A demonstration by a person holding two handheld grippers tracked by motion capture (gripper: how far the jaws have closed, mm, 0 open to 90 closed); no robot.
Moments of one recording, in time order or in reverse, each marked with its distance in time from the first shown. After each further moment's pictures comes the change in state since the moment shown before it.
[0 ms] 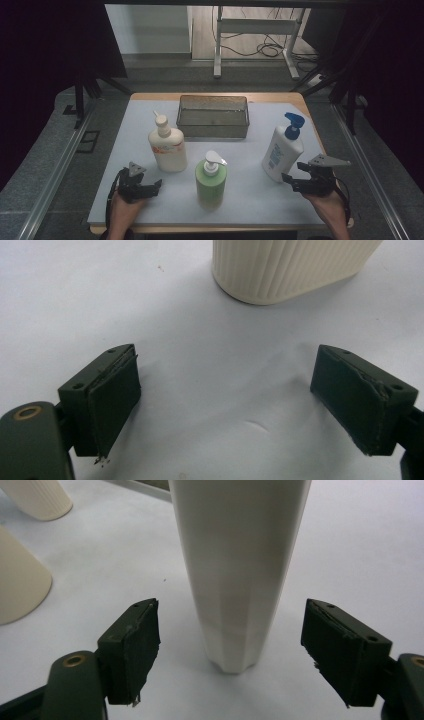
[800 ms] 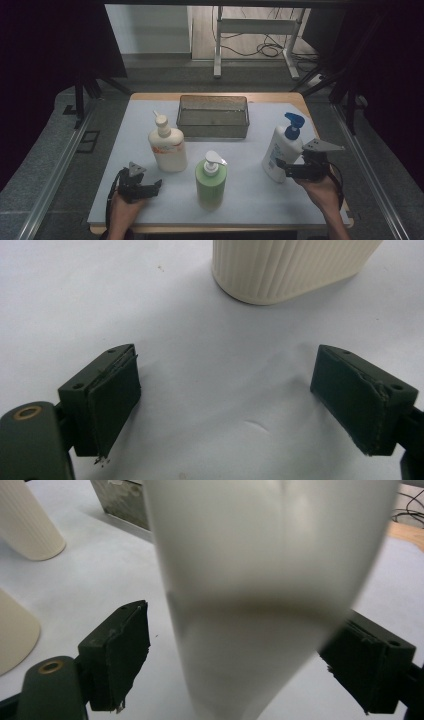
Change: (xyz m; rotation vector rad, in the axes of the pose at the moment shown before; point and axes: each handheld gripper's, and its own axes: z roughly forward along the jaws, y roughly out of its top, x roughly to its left) left arm 0.000 0.000 0.000 -0.001 0.000 0.000; right arm 0.006 0.043 0.009 -0.066 -0.044 -0.048
